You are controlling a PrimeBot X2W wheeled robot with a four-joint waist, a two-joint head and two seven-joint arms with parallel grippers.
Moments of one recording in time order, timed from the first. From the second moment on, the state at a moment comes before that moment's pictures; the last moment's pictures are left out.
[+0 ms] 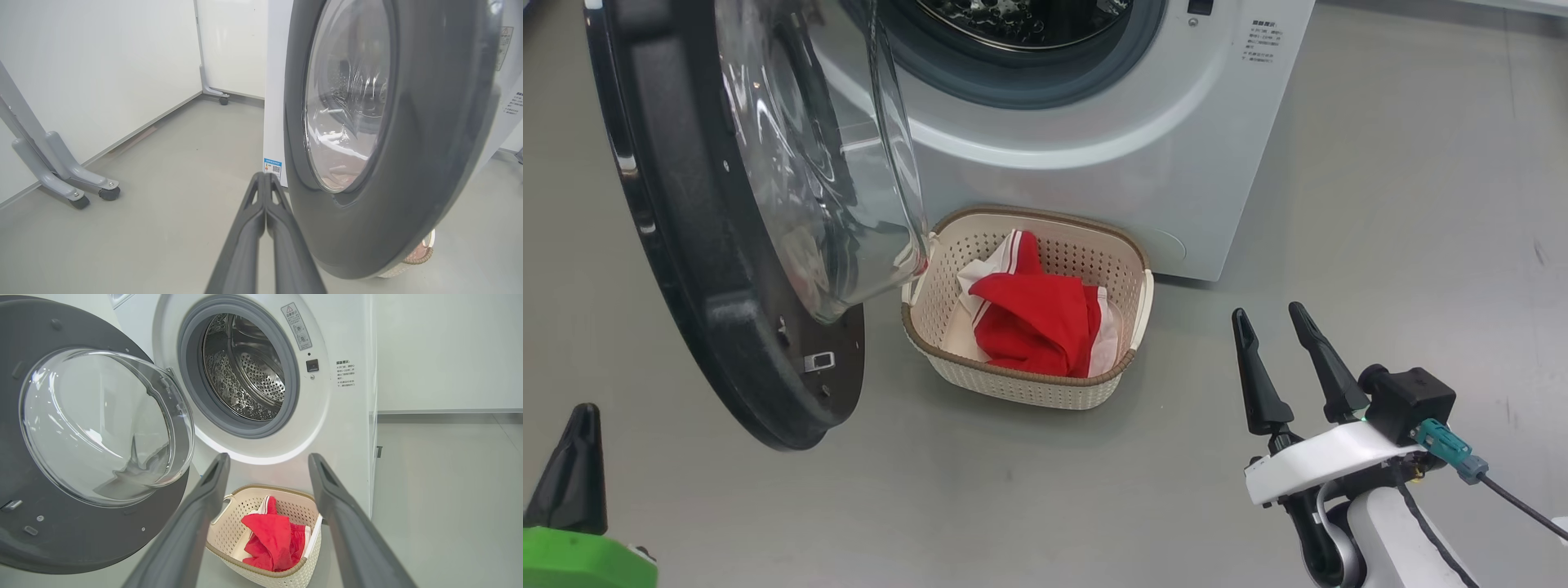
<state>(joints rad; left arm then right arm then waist) 0.09 0.26 0.14 -0.03 -0.56 -0.14 0.01 -0.13 -0.06 0.29 0.20 0.45 0.12 -0.25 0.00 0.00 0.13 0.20</state>
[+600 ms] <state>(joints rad) 0.11 0.26 0.10 0.09 -0.53 -0.14 -0.18 -0.13 -0.06 0.29 0.20 0.45 0.12 -0.25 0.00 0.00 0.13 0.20</state>
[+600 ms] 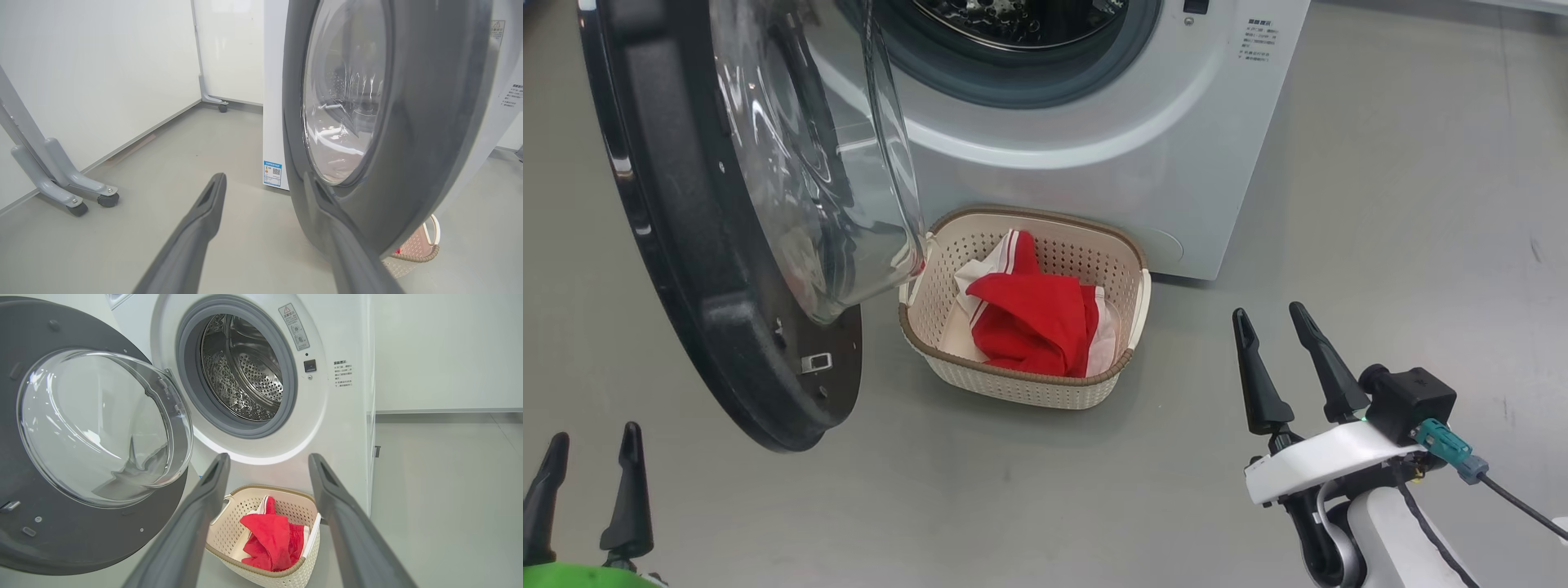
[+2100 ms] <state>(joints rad) 0.08 0.27 0.06 0.21 -0.52 -0.14 -0.25 -0.12 -0.06 0.28 0.20 0.45 0.12 -0.25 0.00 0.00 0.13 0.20</state>
